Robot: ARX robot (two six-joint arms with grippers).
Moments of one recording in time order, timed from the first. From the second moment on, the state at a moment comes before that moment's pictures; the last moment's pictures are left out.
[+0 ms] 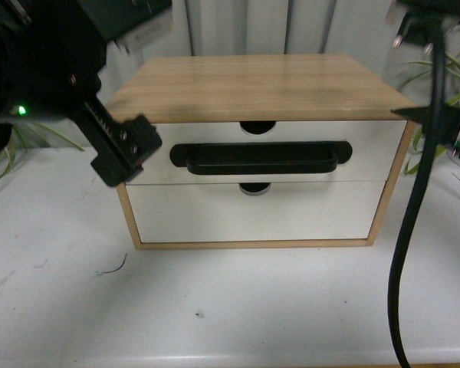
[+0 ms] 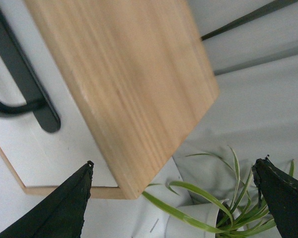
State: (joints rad) left arm -0.29 1.58 0.84 0.42 -0.08 0.80; right arm 0.14 1.59 0.96 0.26 -0.18 -1.09
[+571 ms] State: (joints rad) left arm 0.00 0.95 0.45 0.44 -0.05 -0.01; right arm 0.10 0.98 0.32 0.66 -0.05 -0.07
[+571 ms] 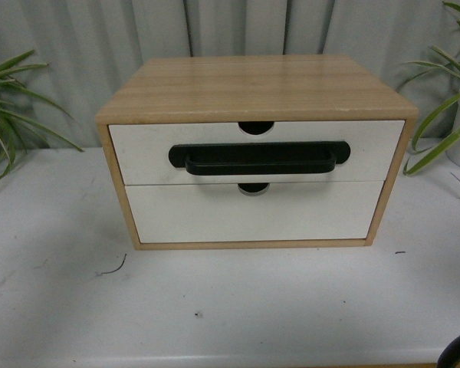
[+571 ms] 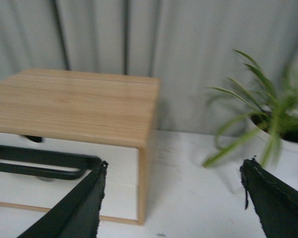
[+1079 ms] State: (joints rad) left arm 0.00 0.64 0.16 0.47 0.00 0.00; right arm 0.00 0.30 0.13 0.19 0.00 -0.02
